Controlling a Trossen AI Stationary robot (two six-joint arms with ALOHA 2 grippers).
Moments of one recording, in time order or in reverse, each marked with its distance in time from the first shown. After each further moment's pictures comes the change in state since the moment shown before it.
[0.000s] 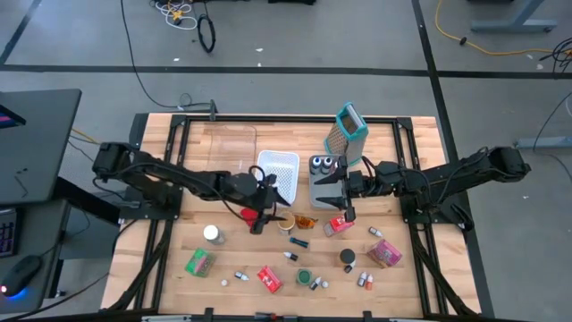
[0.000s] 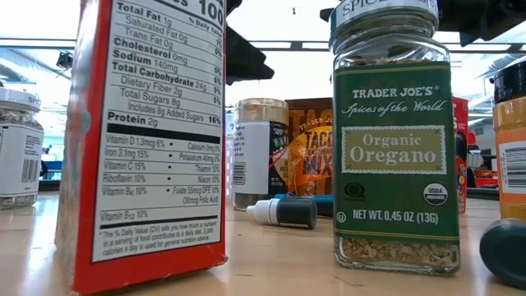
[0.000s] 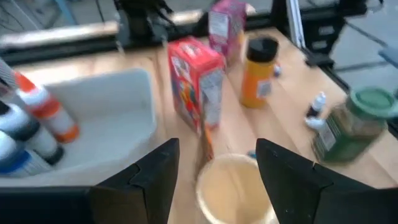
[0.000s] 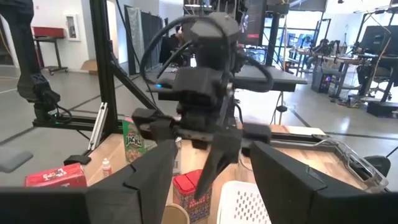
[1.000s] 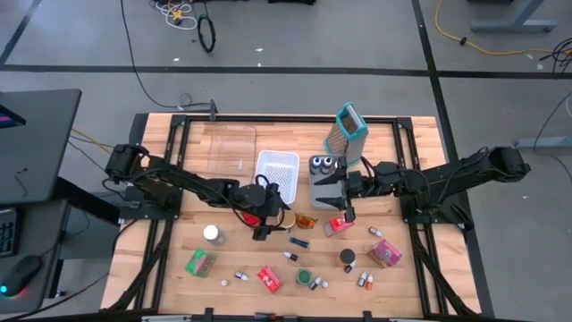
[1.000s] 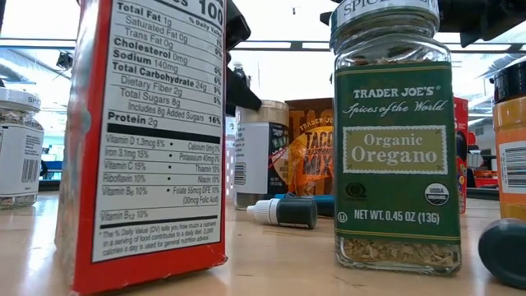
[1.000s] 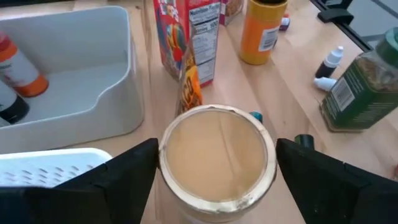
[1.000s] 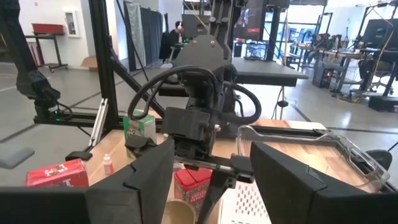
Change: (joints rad) left arm -0.034 0.121 0.001 -0.016 -0.034 -0.043; right arm 0.000 0.000 0.000 -0.019 0.000 0.008
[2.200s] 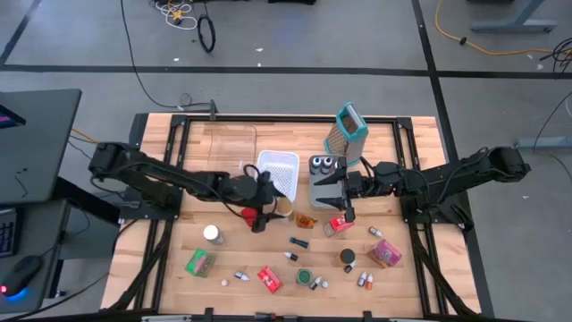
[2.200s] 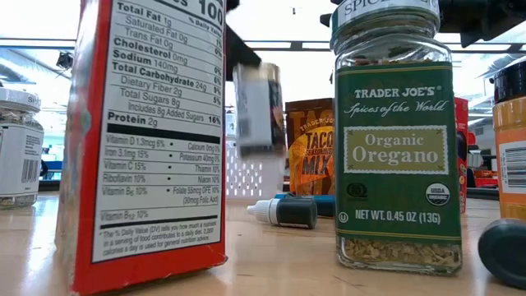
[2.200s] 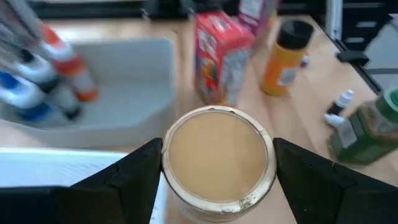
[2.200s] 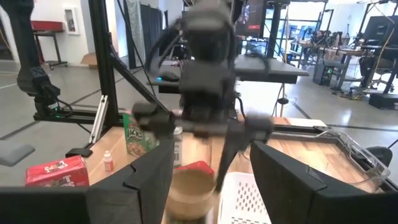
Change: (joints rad) left arm 0.007 -0.174 0.034 -0.138 -0.133 -0.075; right arm 0.000 0.000 0.000 -0.010 0.000 0.001
